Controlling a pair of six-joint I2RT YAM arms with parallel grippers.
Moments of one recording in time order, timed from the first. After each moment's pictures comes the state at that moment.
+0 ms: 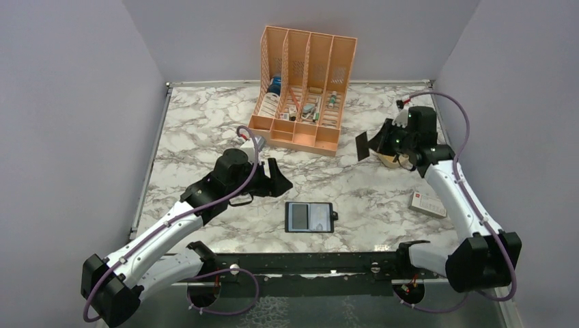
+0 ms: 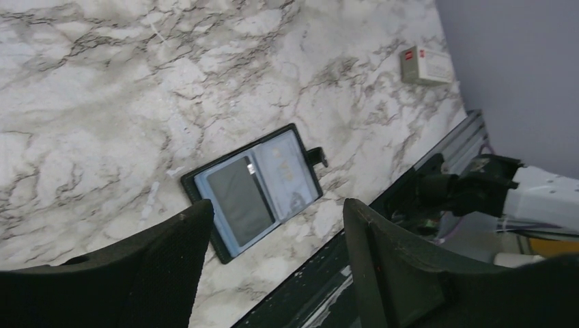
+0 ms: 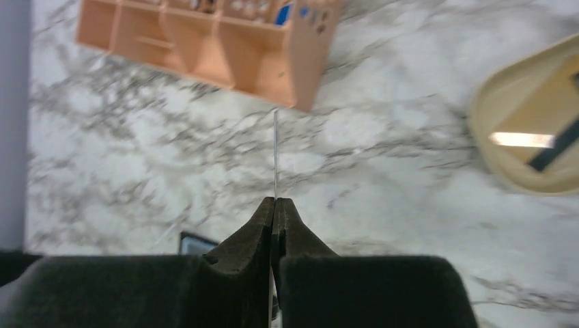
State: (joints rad) left arm -0.69 0.91 0.74 -0.35 0.20 -0.61; right arm 0.08 1.23 1.05 -0.48 -0.26 0.32
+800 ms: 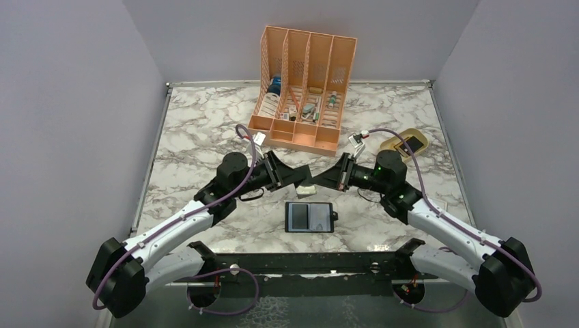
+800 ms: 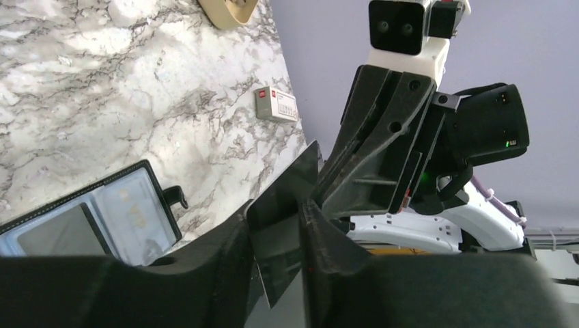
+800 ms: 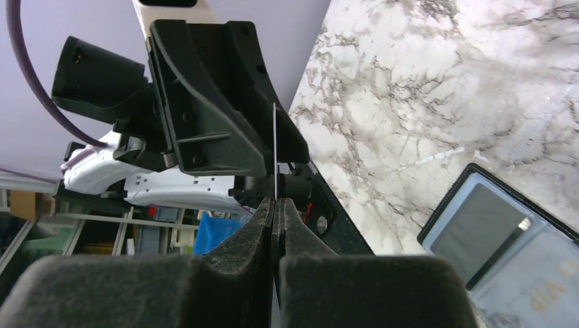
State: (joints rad) left arm -0.68 1.00 0.58 0.23 0.38 -1.09; right arm 0.59 1.00 0.55 0.29 -0.59 1.00
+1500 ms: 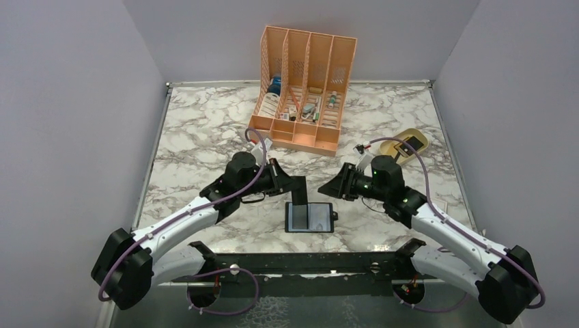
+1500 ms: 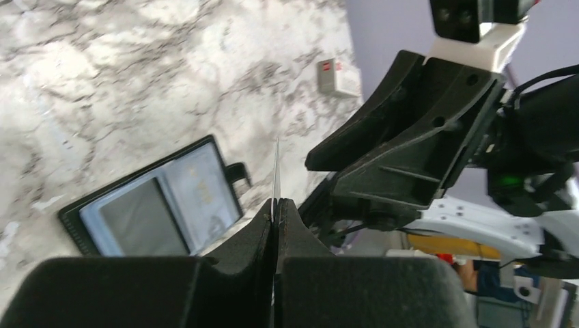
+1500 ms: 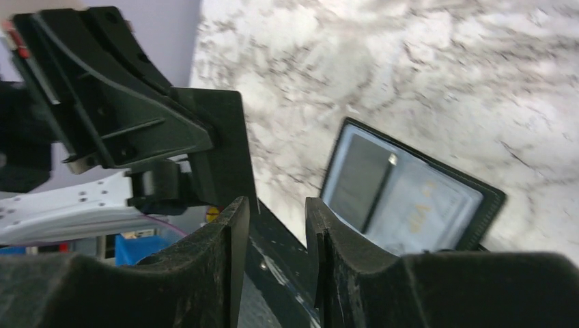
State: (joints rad) left arm -0.68 1.05 0.58 0.16 0.38 -0.97; right arm 0.60 0.92 0.53 0.01 -0.41 0.85
